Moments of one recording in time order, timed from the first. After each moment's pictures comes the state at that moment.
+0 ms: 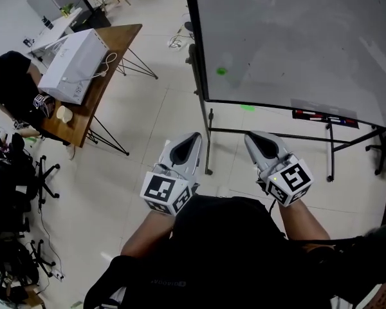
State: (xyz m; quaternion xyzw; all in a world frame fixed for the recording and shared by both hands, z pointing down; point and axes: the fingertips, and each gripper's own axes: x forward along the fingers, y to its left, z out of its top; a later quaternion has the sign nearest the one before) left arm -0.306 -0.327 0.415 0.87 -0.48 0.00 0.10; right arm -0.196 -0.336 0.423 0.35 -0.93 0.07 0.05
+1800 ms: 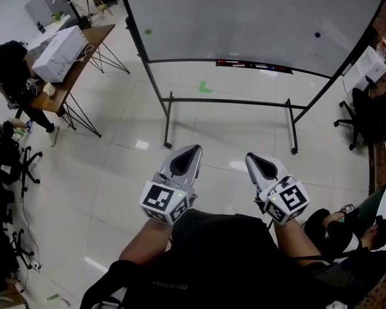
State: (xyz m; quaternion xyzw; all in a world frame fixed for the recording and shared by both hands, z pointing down) left arm -0.001 0.031 0.403 0.89 -0.44 -0.02 0.11; right arm 0.119 0.046 0.423 0.40 -0.91 0.08 0.04
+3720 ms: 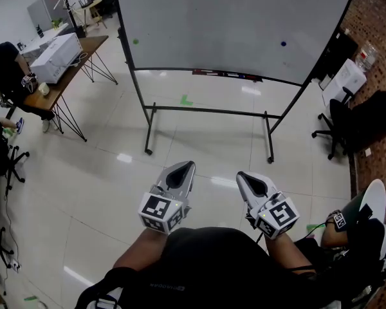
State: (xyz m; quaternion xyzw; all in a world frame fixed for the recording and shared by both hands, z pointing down) left arm 0.078 0.150 0.408 0.89 -0.44 -0.02 0.12; right arm 0.196 0.179 0.396 0.40 -0.91 0.05 0.05
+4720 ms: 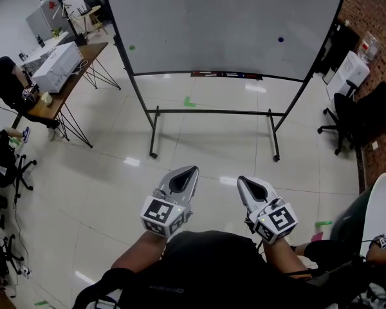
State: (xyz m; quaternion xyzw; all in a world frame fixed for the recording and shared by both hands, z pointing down) left arm 0.102 0.150 0.411 0.90 -0.42 0.01 0.11; right arm 0.213 0.179 0.409 0.42 -0.90 0.08 0.02
